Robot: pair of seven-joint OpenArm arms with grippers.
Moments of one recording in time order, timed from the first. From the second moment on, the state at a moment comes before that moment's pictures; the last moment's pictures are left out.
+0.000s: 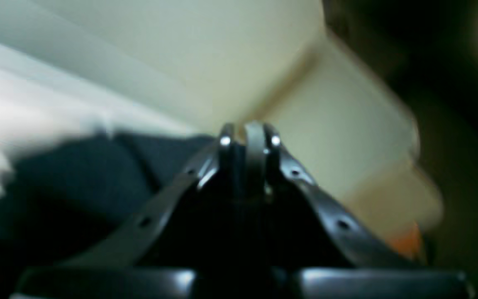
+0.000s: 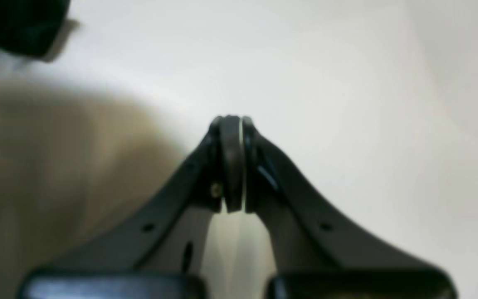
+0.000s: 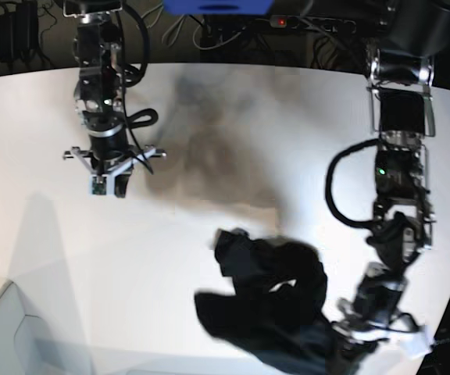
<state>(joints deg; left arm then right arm) -24.6 -14.4 1.9 90.3 -67.3 1.4 18.1 -10.6 2.0 1.8 90.4 -0.1 0.1 -15.4</state>
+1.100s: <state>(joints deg) -44.2 -20.7 -1.2 82.3 -73.1 0.9 19.7 -12.0 0.9 3.4 90.1 -0.3 0.0 -15.4</state>
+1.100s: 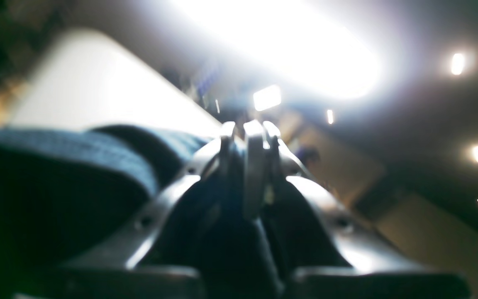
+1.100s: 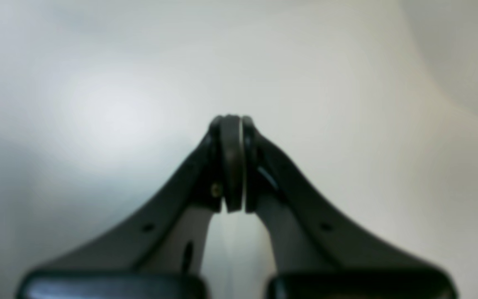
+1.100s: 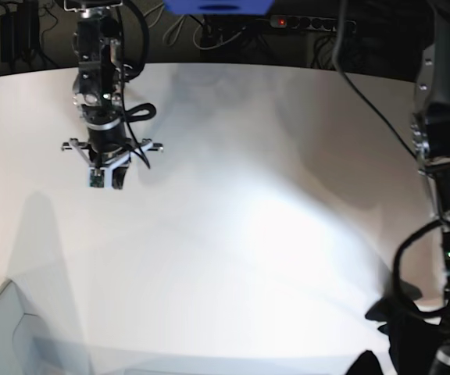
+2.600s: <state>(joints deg) -14.2 -23.4 4.8 62.7 -46.6 0.5 20.6 -16.2 -1.1 2.4 100.3 -0.2 0.0 -17.3</state>
